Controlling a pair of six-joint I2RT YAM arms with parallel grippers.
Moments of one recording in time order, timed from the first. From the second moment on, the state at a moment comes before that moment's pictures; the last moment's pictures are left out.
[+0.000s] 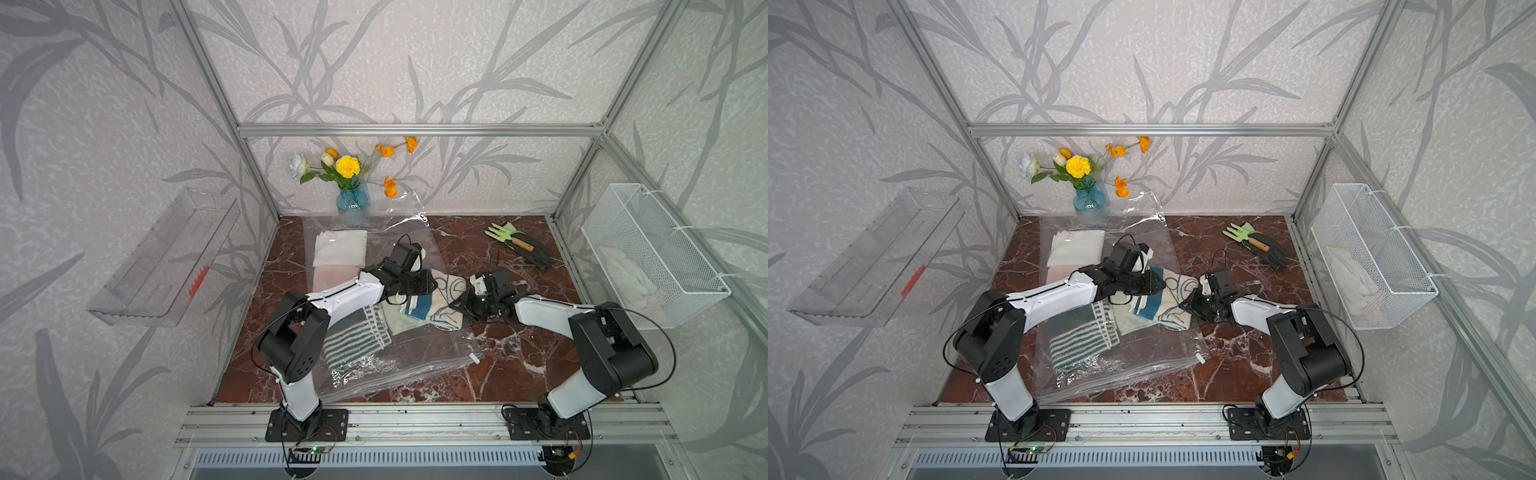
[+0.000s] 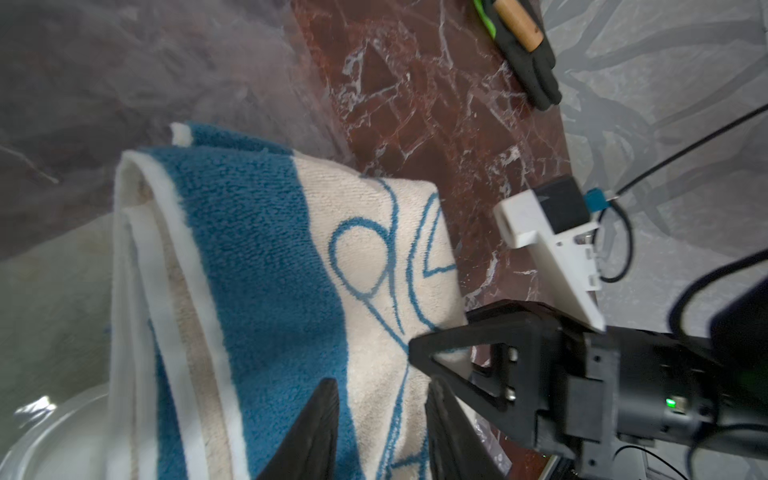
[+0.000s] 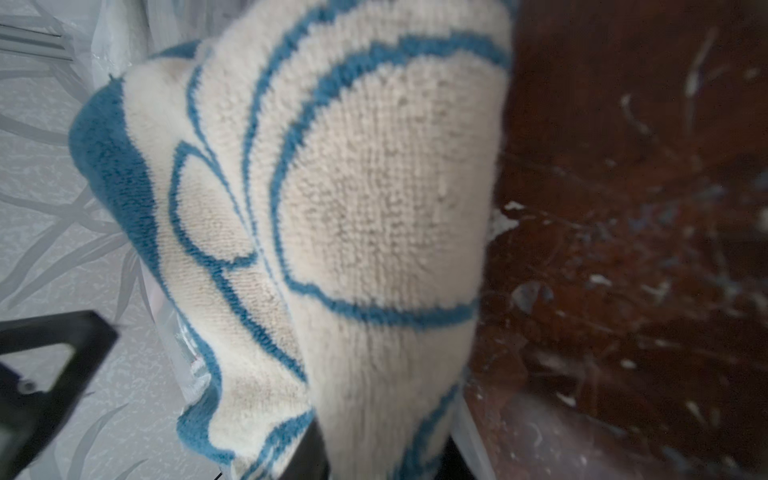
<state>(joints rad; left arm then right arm) -0.64 1.80 1.21 -0.24 0.31 -0.60 0.37 1.59 0.75 -0.10 -0.45 0.84</state>
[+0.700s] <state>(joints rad) -0.55 1.70 1.01 -0.18 0.31 -0.63 0.69 1.82 1.41 -0.76 0.13 0.53</state>
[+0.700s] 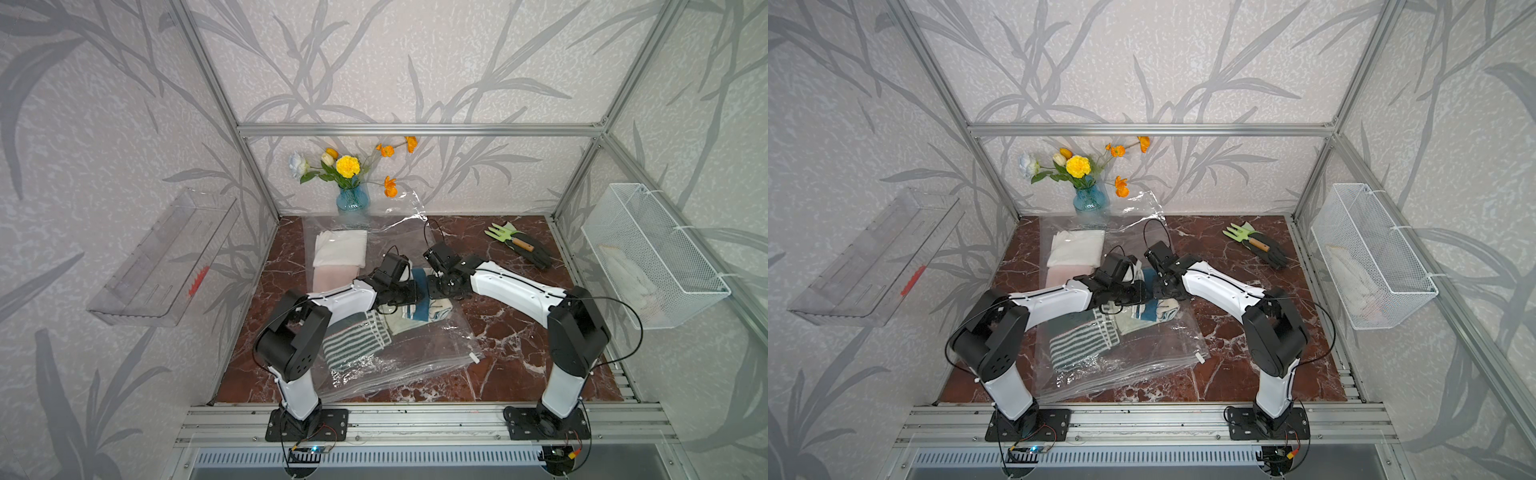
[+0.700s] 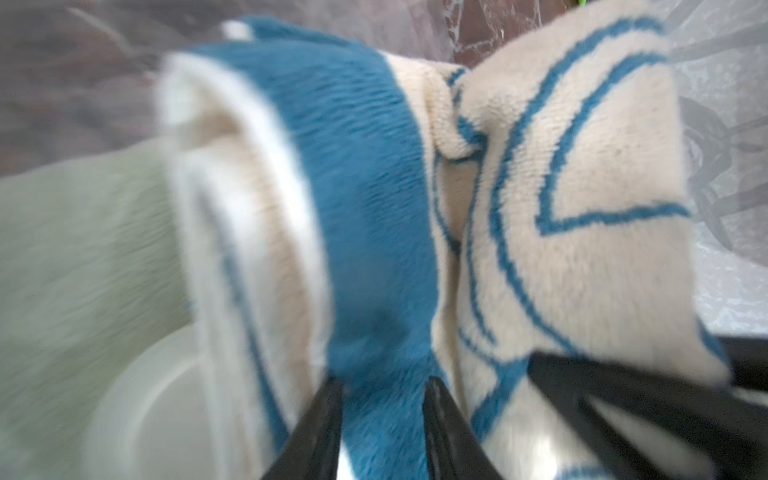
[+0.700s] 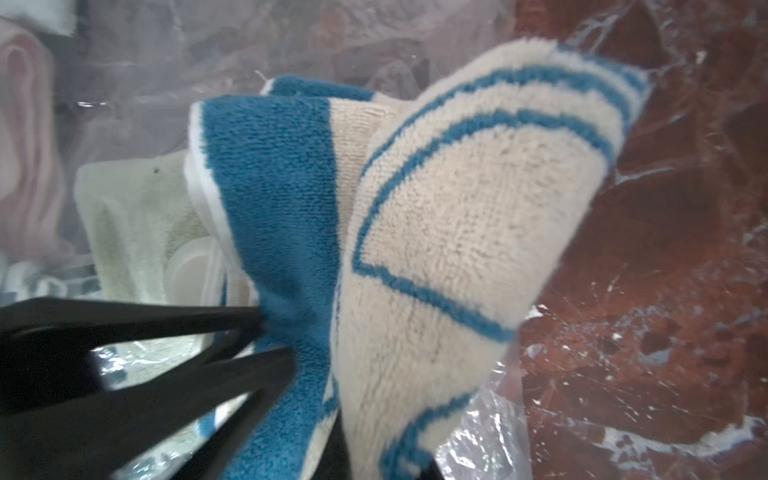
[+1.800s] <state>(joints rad) -0.35 1.36 0.83 -0.36 0.25 -0.61 0.90 2.16 1.71 -0.83 0.28 0.42</state>
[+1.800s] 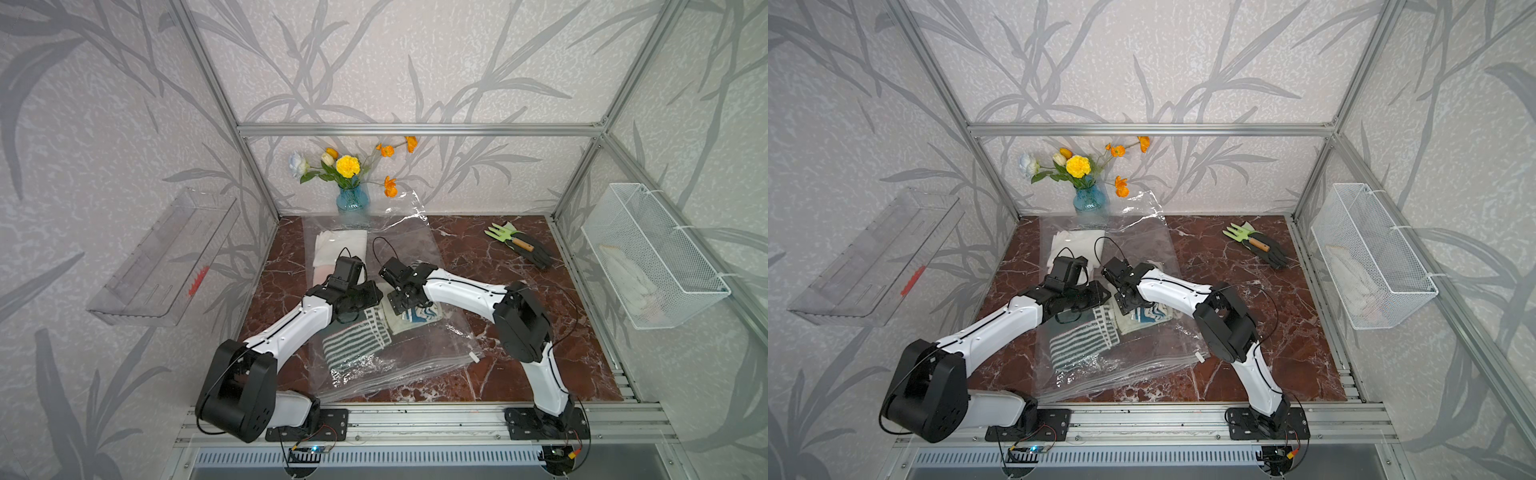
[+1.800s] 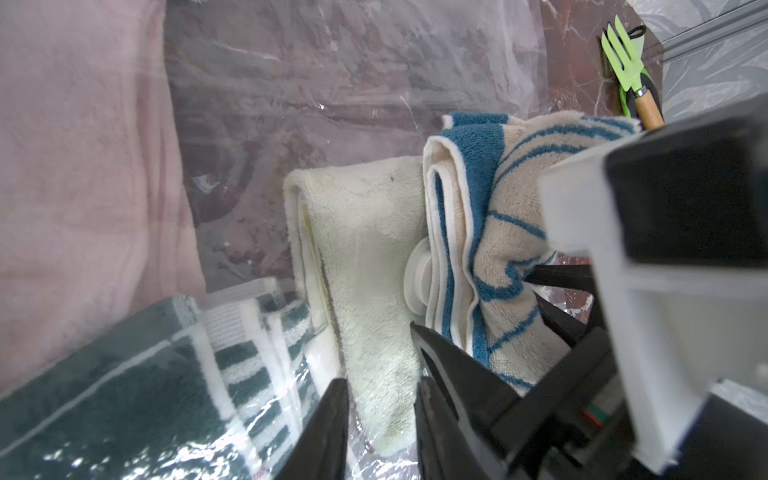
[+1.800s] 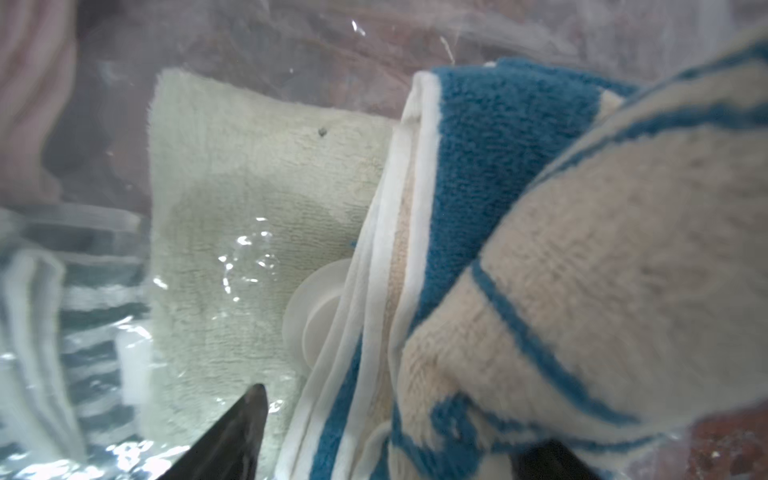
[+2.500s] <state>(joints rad) -0.37 1.38 0.80 -0.41 0.25 -0.55 0.73 2.09 1.65 -0.81 0.28 0.22</state>
